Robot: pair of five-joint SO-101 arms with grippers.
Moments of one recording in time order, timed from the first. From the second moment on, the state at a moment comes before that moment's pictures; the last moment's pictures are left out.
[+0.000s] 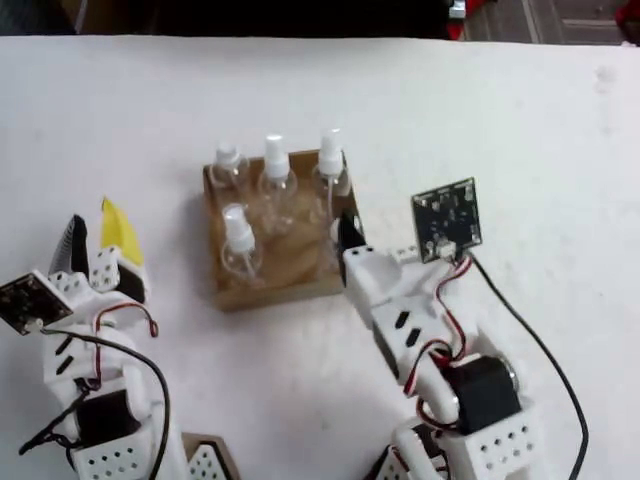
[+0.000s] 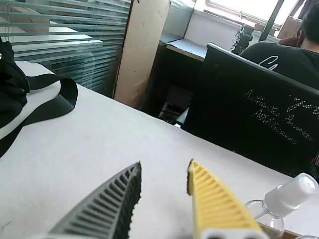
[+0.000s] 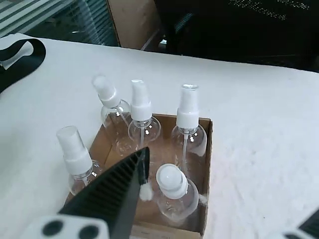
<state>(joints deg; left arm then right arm) -23.5 -103.4 90.4 29.8 18.3 -24.4 -71.6 47.5 54.9 -4.1</state>
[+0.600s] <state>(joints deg) -11.9 -103.5 74.4 39.3 -1.9 -8.1 -73.4 35.5 55.5 -4.4</state>
